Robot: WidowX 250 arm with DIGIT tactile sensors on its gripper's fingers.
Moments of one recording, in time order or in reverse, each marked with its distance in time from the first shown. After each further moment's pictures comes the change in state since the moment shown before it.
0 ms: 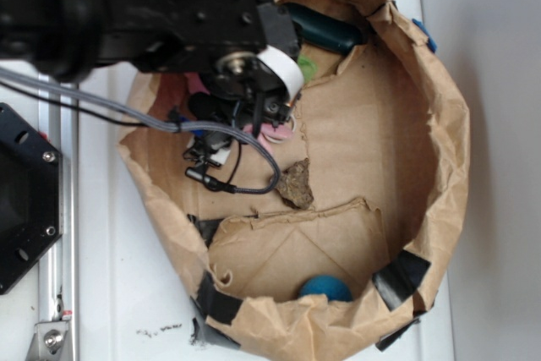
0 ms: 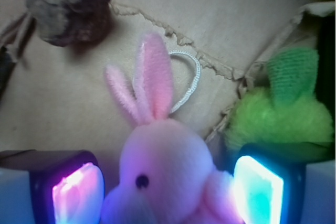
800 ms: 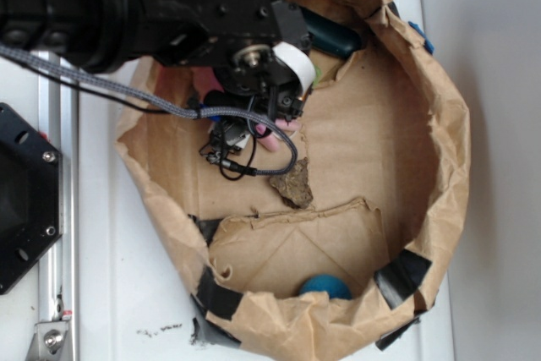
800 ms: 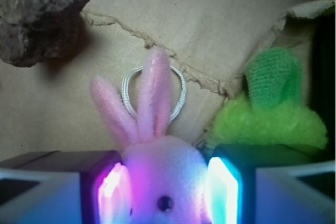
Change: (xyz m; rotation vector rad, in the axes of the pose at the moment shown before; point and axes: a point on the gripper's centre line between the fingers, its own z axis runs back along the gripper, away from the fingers) arm 0.004 0.004 -0.008 -0.005 -0.024 0.023
